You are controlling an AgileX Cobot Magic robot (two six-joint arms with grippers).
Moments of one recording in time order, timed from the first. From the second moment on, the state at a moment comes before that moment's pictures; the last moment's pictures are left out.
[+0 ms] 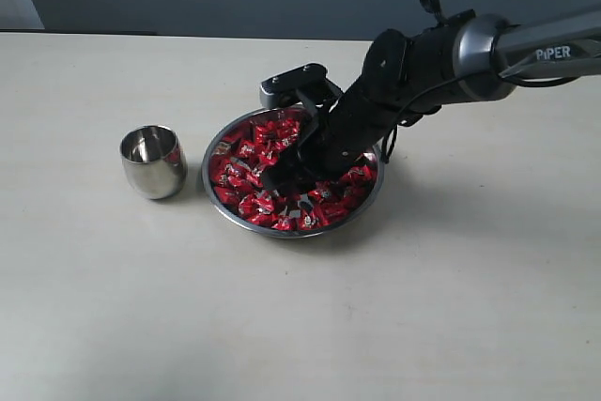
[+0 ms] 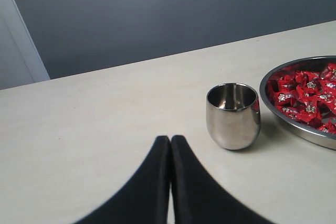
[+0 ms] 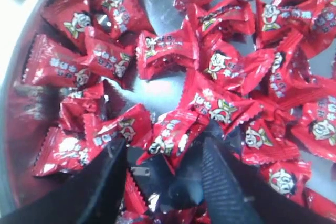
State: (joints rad) left arm -0.05 0.01 0.00 0.17 0.25 -0.04; right arm 0.56 2.06 -1.28 0.58 0.51 -0.61
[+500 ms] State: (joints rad) left arm -0.05 0.01 0.00 0.17 0.25 -0.04; right arm 0.56 2.09 -1.28 0.59 0.51 -0.61
